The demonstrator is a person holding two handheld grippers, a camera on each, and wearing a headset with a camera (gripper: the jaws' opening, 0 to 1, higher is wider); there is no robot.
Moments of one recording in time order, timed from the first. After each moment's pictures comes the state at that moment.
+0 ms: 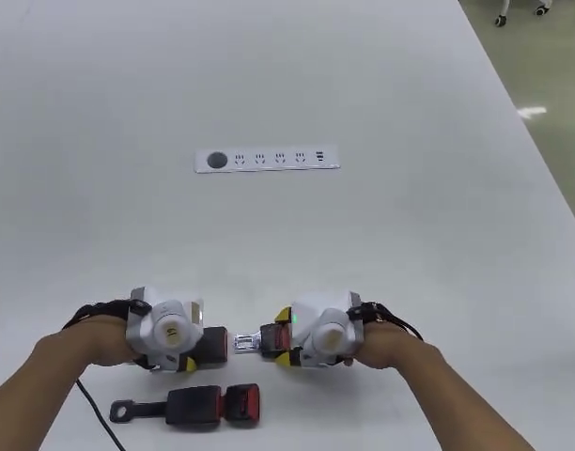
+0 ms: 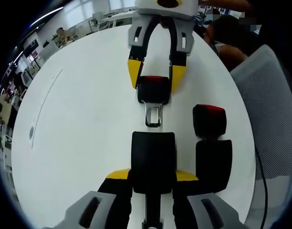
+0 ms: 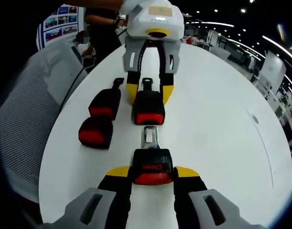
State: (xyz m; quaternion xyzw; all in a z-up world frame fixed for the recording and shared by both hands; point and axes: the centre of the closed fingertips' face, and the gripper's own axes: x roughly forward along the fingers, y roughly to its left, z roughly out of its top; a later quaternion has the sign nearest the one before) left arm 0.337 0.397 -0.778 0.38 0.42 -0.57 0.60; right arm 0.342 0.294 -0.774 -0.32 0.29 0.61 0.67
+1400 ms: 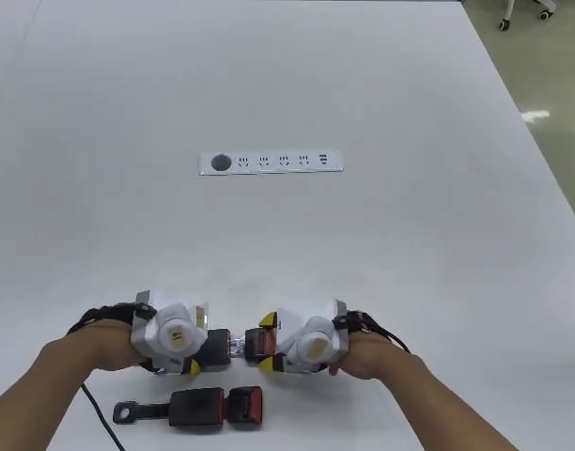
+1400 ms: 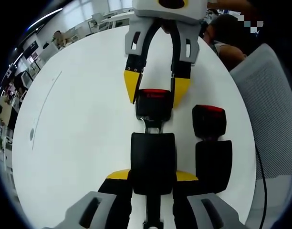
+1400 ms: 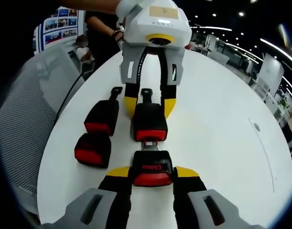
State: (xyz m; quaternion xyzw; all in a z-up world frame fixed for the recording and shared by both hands) left arm 0.337 0.396 -0.779 0.38 0.42 -0.57 0.60; right arm 0.339 0.321 -0.770 -0.30 0.27 0.61 0.68
